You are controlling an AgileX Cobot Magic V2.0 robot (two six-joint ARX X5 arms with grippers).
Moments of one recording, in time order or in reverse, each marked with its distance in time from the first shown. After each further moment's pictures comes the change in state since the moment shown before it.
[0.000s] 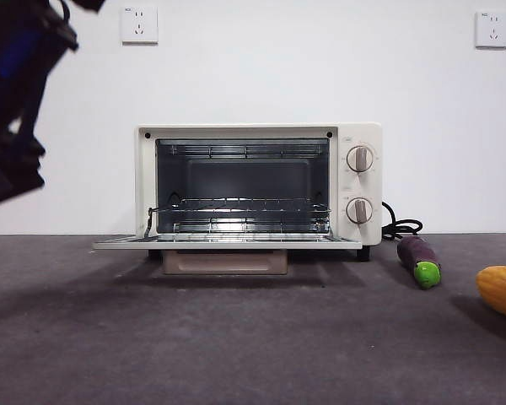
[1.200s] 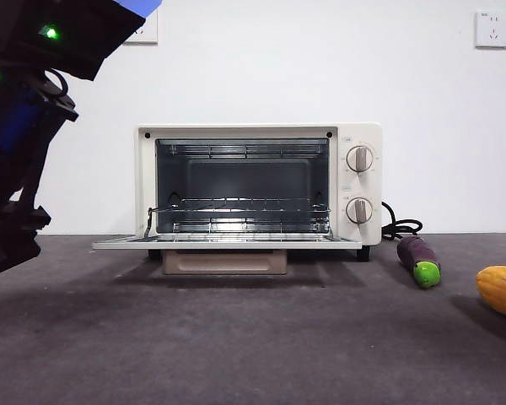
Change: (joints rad) left arm 0.000 0.000 0.000 0.000 0.007 0.000; right arm -0.010 0.087 0.000 -0.014 -0.040 0.094
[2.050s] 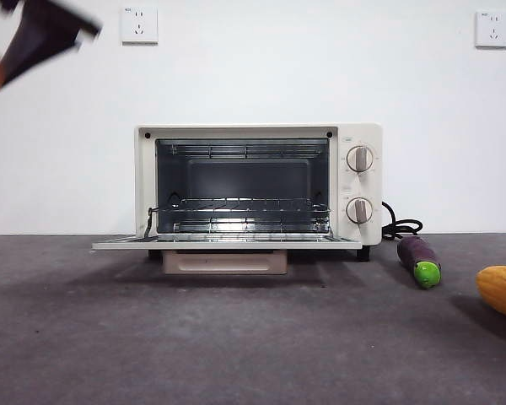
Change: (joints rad) left arm 0.000 0.000 0.000 0.000 0.000 0.004; right arm -0.029 0.010 0.788 -0.735 0.153 0.094
